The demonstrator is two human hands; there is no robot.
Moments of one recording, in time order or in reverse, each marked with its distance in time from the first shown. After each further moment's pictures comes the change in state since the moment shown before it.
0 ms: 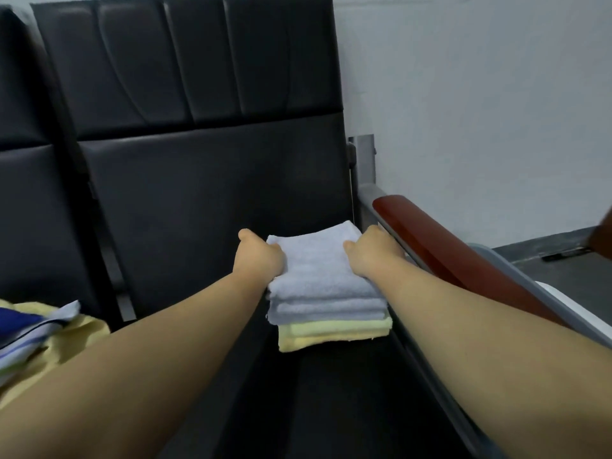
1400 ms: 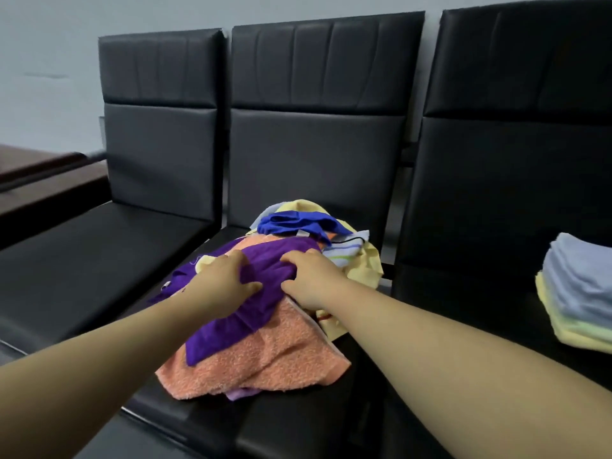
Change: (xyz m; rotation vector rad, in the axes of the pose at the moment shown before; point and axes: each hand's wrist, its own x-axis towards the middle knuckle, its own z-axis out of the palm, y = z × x) left_hand -0.155 -0.329 -0.472 0.637 0.151 -0.120; right_hand -0.389 -0.333 0.234 -0.154 -0.542 -0.995
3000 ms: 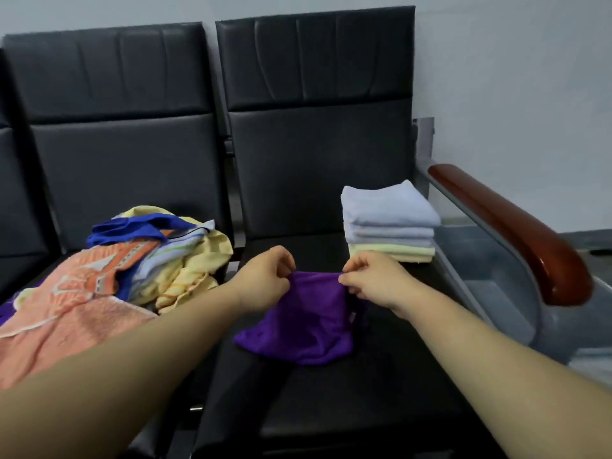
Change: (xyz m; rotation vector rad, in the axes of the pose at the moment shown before) left_hand -0.116 0.315 0.088 -0.348 -0.332 0.514; right_hand -0.298 0.256 -0.097 0.605 0.356 0.532
